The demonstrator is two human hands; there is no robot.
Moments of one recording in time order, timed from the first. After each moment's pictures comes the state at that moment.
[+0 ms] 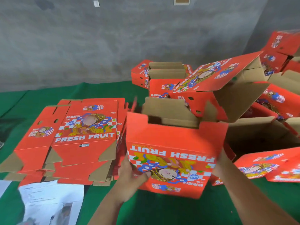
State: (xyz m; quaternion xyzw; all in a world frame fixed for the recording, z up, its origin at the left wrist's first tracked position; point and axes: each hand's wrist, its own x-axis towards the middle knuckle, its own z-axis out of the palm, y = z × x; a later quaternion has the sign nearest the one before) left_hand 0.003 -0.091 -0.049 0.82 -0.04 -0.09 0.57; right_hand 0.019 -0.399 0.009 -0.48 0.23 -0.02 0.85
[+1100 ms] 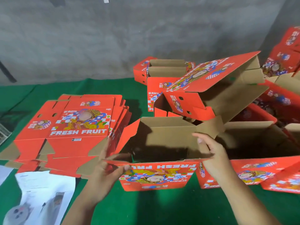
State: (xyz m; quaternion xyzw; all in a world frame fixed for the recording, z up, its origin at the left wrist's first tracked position) left_hand -0.011 -0.100 -0.013 0.81 -0.12 0.04 0.58; right_hand -0.006 -0.455 0.018 -0.86 0.05 -0.12 0.50
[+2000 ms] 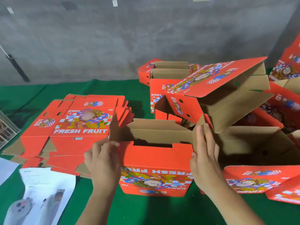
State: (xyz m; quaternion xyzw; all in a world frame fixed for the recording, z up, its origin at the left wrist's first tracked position) left_hand 0.004 -0.145 -0.009 0.90 0.05 0.35 0.25; right_hand -0.019 -0.438 0.013 -0.92 -0.03 -0.20 0.33
